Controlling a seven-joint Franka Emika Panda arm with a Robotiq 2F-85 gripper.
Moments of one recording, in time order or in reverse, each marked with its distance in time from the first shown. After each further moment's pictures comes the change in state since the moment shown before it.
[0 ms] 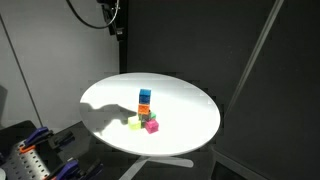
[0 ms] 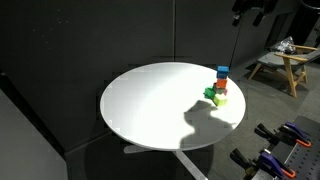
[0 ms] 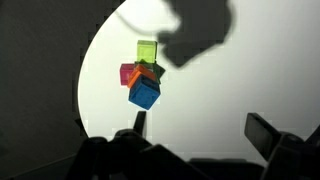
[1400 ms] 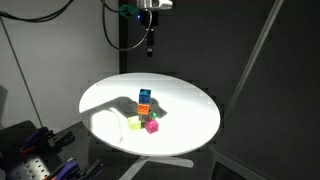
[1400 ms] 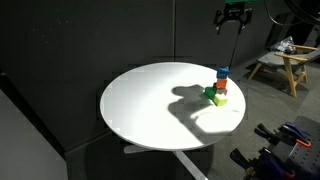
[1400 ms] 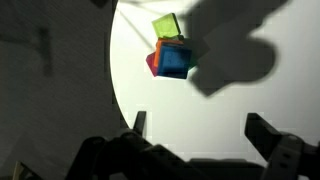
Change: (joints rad) arm -0.036 0.491 -0.059 0.413 -0.104 -0.081 0.403
